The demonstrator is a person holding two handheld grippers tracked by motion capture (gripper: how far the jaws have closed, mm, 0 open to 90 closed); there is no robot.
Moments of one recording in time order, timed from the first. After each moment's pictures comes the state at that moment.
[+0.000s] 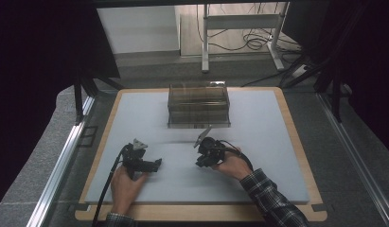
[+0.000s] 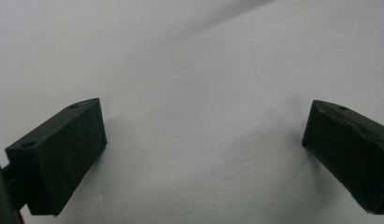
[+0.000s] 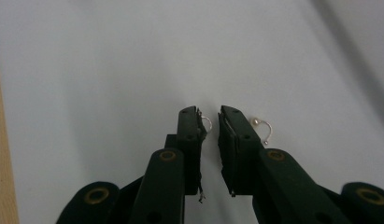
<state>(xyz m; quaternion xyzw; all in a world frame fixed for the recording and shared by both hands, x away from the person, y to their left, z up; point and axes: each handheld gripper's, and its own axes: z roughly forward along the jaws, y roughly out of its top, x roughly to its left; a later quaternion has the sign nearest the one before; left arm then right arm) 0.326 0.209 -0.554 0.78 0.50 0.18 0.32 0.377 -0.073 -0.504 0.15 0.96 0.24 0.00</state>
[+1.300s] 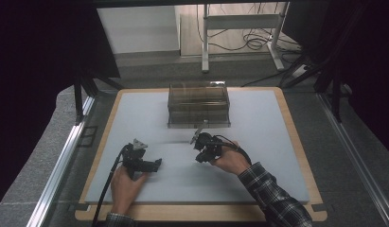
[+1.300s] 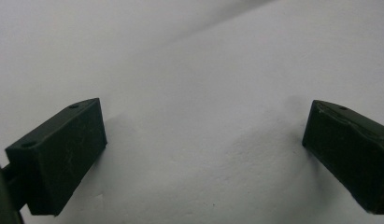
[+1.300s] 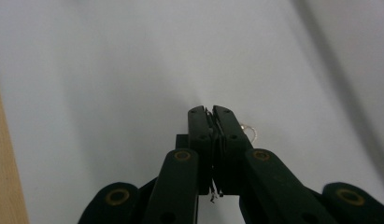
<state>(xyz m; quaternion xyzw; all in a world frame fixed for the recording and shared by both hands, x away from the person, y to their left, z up) 0.326 0.209 -0.554 0.78 0.50 0.18 0.32 0.383 -0.063 -0.485 0.15 0.97 0.20 0.01</state>
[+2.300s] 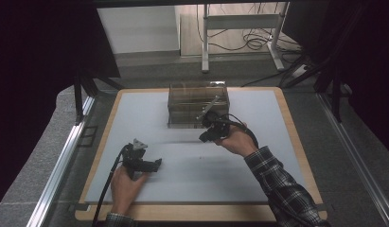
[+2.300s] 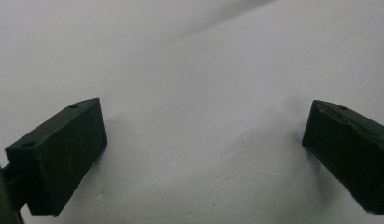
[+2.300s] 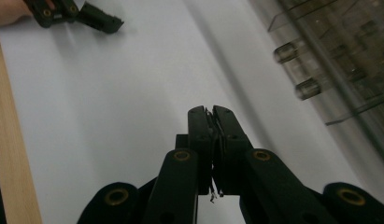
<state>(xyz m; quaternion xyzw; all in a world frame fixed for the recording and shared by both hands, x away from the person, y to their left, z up) 0.326 0.209 -0.554 0.78 0.50 0.18 0.32 0.417 -0.080 -0.424 0.18 0.95 0.25 0.03</state>
